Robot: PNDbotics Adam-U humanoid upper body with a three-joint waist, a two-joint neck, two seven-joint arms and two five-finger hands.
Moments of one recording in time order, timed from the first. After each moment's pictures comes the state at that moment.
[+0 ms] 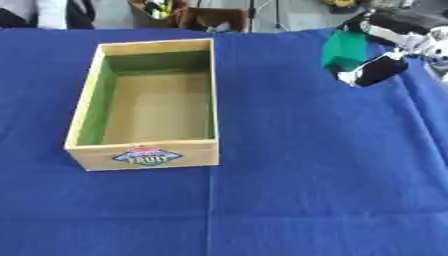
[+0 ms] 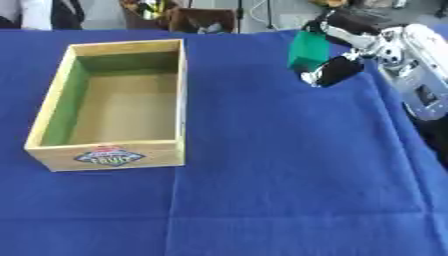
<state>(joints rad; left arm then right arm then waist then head) -0.41 0.30 0.05 -1.98 -0.09 -0.20 0.43 -0.93 -0.79 0.27 -1.42 0.66 -0.01 0.48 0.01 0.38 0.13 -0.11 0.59</state>
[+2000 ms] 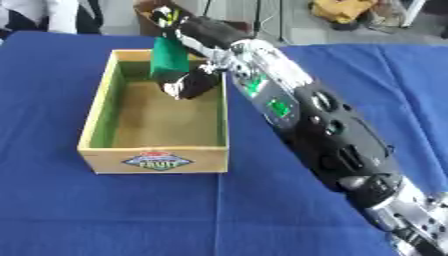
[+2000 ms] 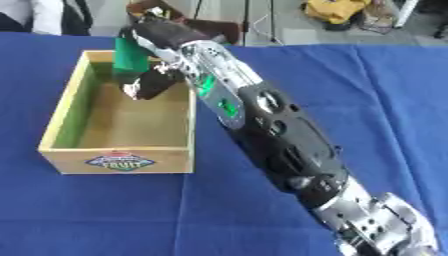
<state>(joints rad) -0.46 0.30 0.04 -1.98 -0.07 -0.27 0.45 -1.15 -0.25 0.39 -1.25 0.89 0.07 0.39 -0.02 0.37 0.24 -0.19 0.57</state>
